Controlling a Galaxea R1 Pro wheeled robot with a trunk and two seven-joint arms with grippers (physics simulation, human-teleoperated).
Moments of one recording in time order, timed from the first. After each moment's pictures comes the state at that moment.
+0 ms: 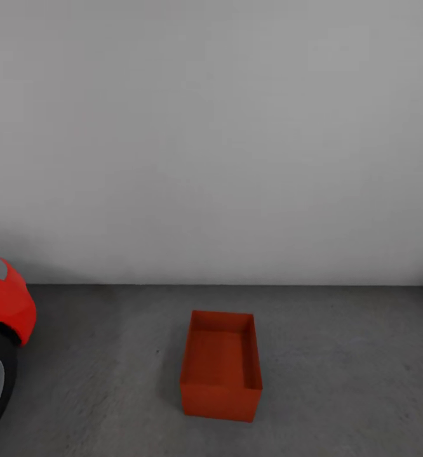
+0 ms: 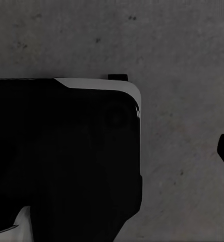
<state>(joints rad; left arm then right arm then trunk) -0.36 0.06 0.03 0.00 0.13 -0.04 0.16 -0.15 0.02 0.19 0.03 -0.20 -0.24 -0.04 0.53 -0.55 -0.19</state>
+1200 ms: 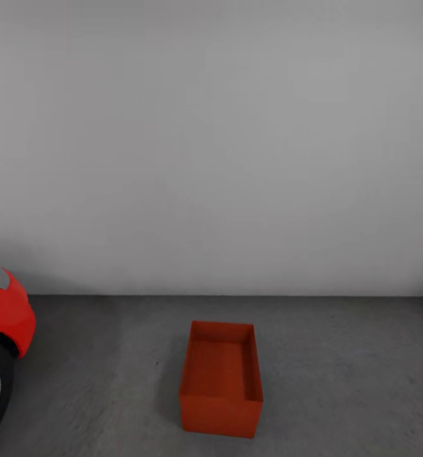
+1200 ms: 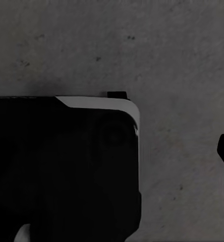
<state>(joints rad) -0.36 0.06 0.03 0.00 0.13 -0.04 0.16 -0.15 0.02 0.19 0.03 -0.19 -0.23 -0.04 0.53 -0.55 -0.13</state>
